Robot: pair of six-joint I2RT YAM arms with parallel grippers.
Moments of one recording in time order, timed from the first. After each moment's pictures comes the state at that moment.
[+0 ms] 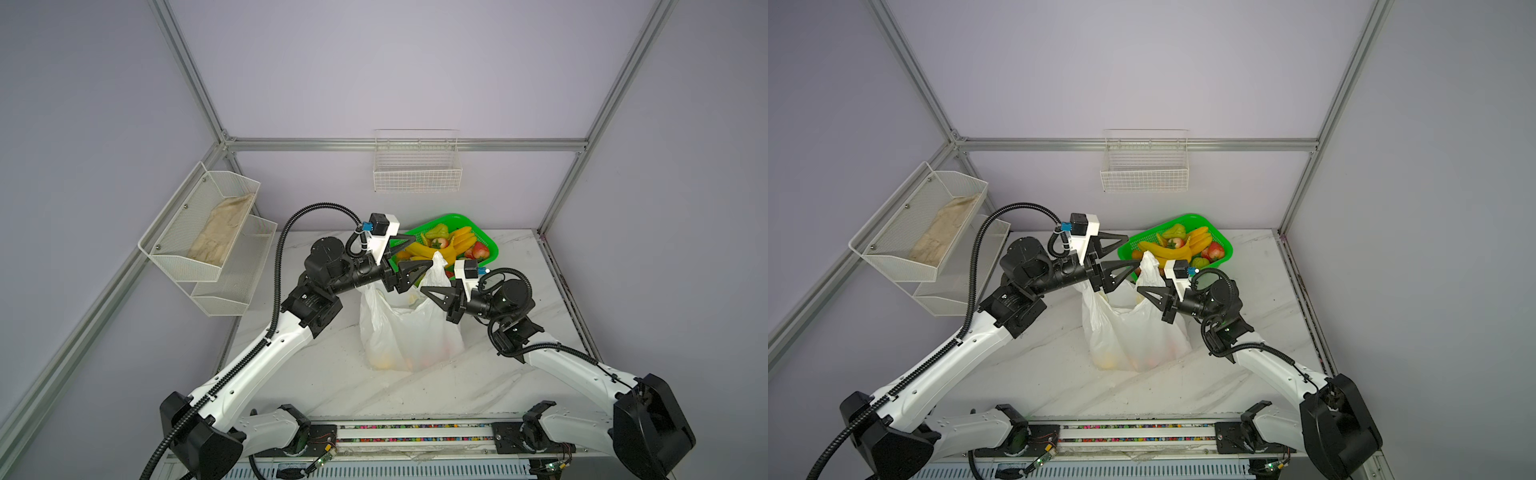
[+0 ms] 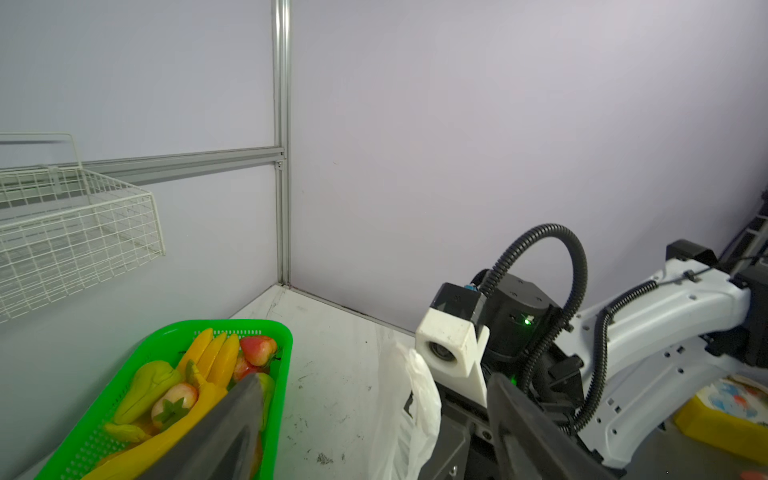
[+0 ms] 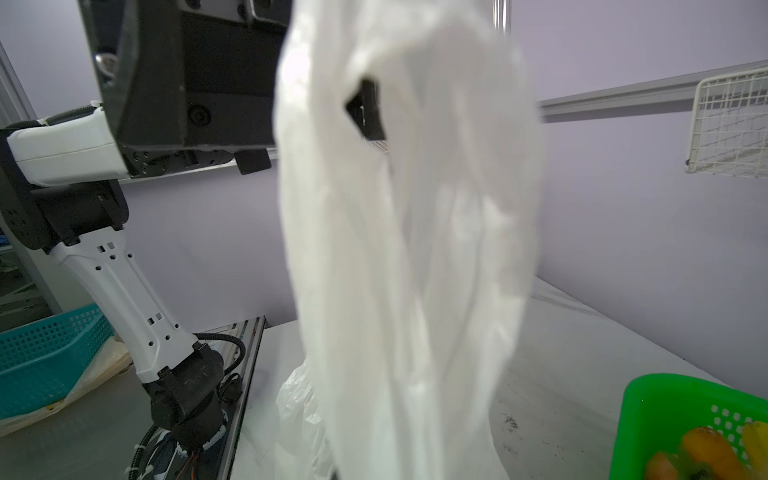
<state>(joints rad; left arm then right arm) -0.58 1.23 1.23 0.09 0.64 -0.14 0.53 1.20 0.67 0.74 -0.80 0.27</state>
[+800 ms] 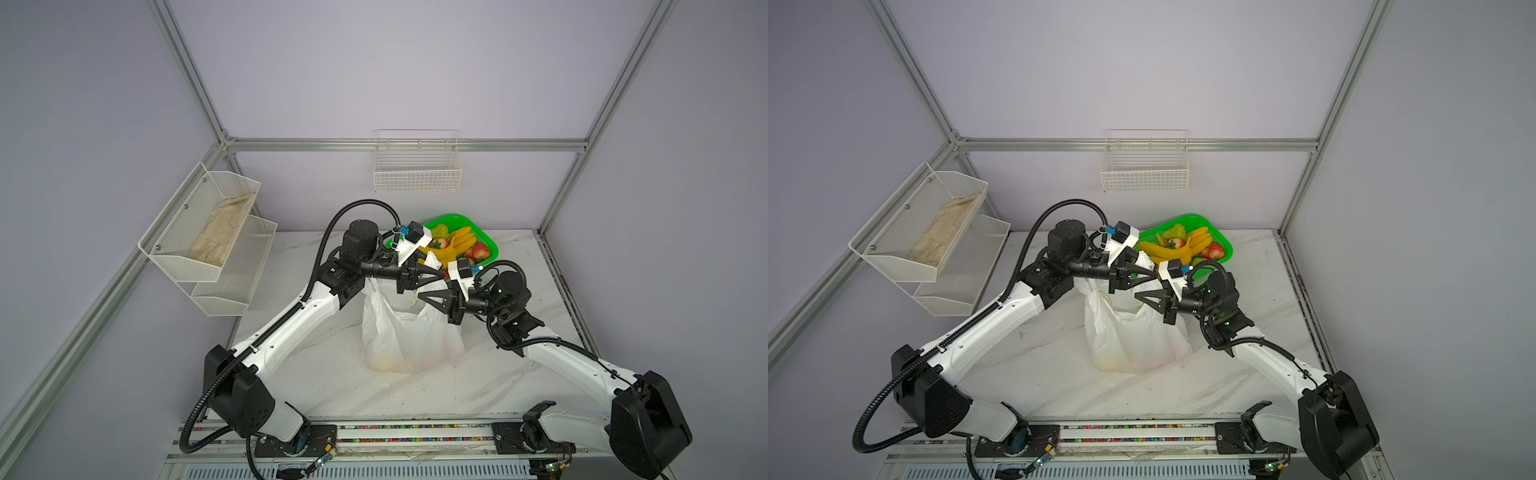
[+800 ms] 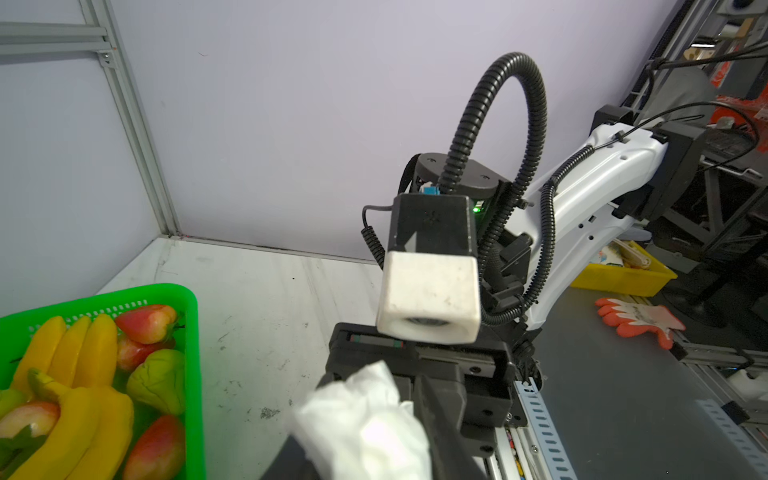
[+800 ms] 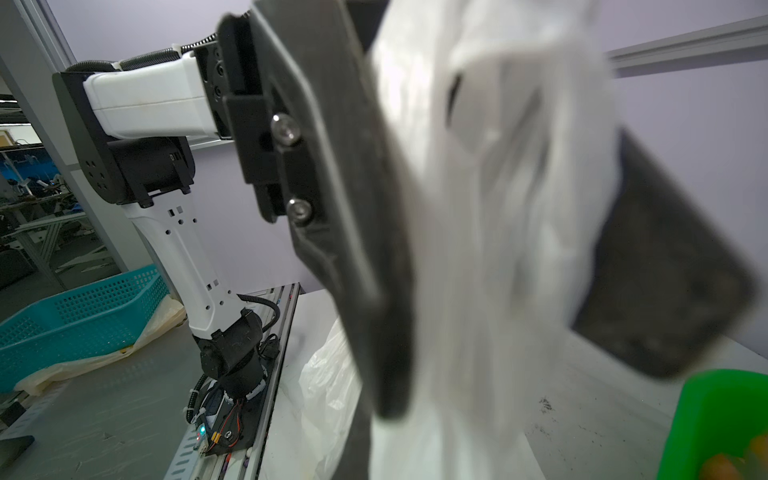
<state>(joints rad) -0.58 1.50 1.42 -0.13 0.96 0.02 0.52 1.23 0.73 0.60 -0.94 0.22</state>
